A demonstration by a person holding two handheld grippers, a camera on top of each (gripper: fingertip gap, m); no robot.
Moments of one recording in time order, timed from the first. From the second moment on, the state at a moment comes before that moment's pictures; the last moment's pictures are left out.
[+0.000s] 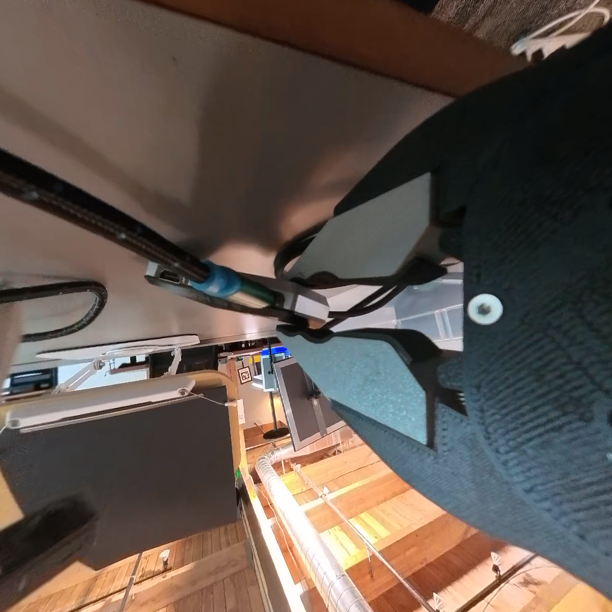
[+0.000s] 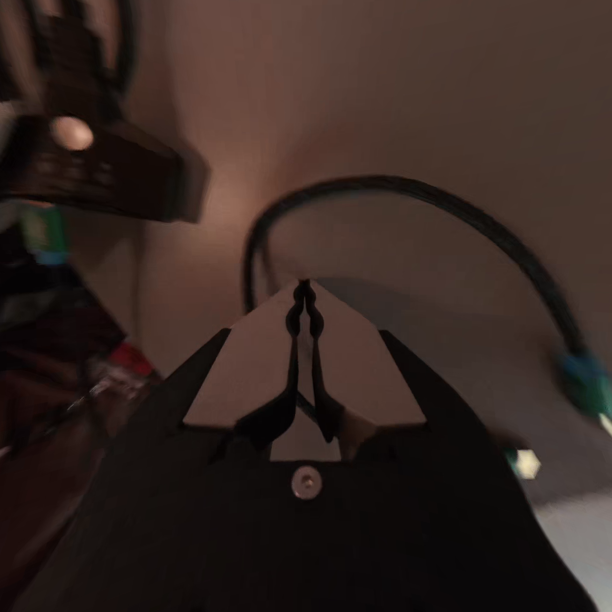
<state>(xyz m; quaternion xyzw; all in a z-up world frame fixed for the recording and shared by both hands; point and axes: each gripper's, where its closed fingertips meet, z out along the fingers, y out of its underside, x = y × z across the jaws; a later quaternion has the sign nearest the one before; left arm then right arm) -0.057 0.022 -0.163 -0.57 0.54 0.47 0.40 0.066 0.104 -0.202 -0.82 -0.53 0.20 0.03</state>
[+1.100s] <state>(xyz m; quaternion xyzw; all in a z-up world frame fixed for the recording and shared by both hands) -0.073 0.034 -0.164 -0.59 0.51 0.50 0.38 0.089 0.094 -0.189 -0.67 -0.73 0.12 0.05</state>
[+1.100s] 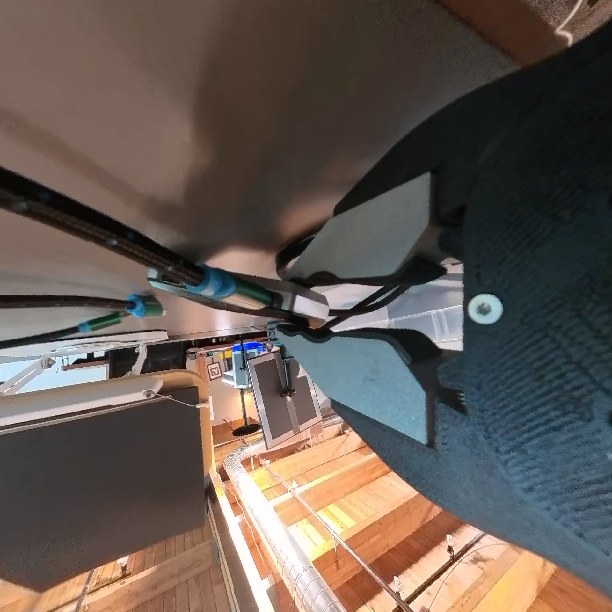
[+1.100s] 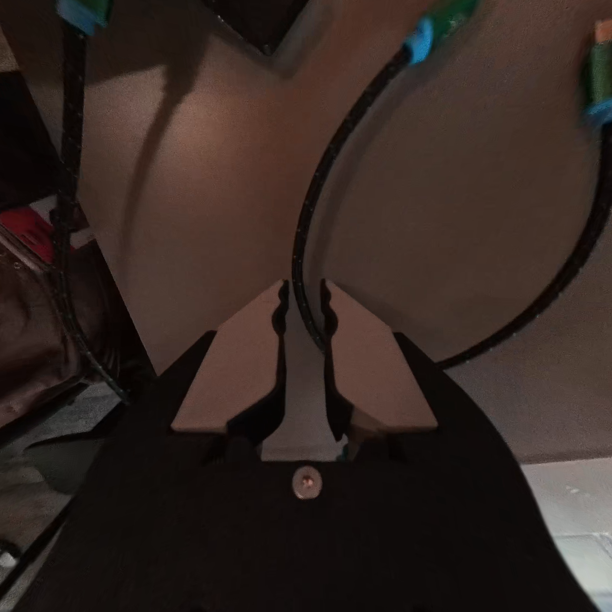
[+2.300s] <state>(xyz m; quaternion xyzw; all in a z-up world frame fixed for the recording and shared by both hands) -0.033 0.072 -0.156 -0.55 0.56 0.46 0.41 0.033 0.089 -0.176 -0.46 -0.76 -0.14 0.44</state>
